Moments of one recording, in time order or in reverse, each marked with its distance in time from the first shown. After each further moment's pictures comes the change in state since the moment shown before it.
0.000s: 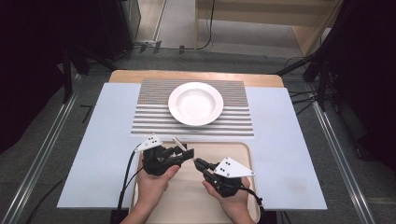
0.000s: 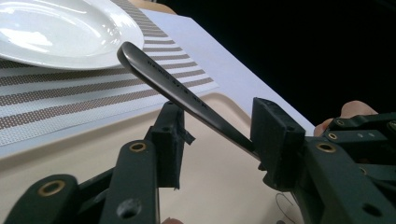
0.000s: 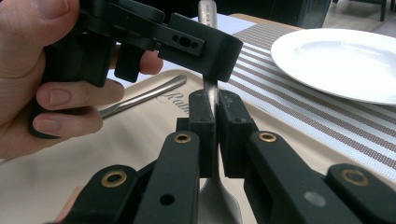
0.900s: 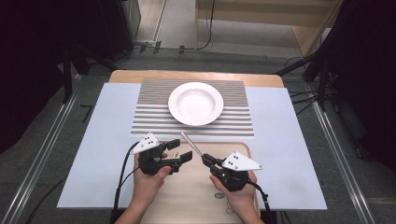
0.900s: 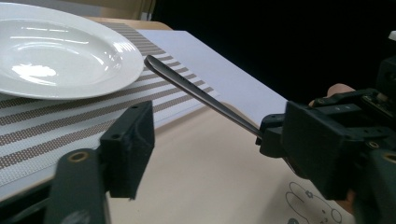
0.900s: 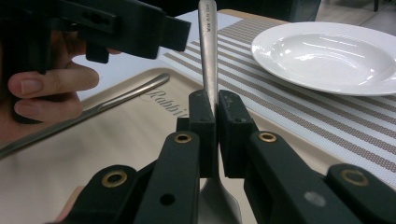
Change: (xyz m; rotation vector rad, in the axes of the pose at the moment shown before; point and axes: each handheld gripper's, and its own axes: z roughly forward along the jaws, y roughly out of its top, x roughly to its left) left arm 0.001 0.006 -0.010 -0.034 0.003 0.109; right arm -0.020 0.003 -0.007 0.019 -0.015 0.031
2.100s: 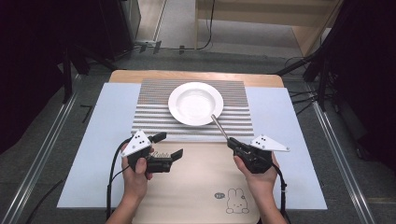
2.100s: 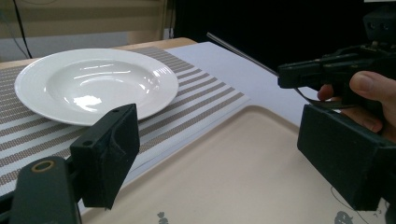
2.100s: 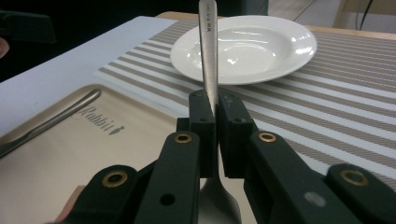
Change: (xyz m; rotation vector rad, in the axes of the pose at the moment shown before) left arm 0.005 0.011 -0.023 -0.033 0.102 0.182; right arm -0.066 0.009 -0.025 0.011 -0.132 0.150
